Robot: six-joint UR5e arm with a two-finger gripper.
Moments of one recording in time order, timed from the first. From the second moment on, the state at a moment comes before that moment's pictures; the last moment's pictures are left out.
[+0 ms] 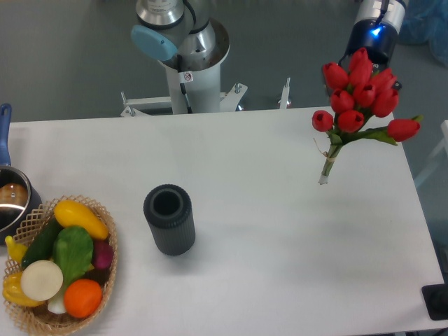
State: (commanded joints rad) arm 3.11 -1.63 -1.86 -0.96 0.37 1.35
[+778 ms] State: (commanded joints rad) arm 3.12 -1.62 -1.86 -0.96 0.37 1.34
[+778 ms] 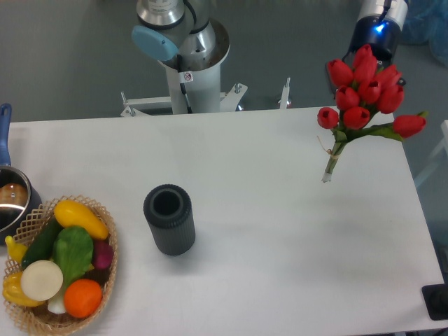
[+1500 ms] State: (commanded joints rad) arm 3.08 -1.61 -1.84 -0.96 0.60 1.30
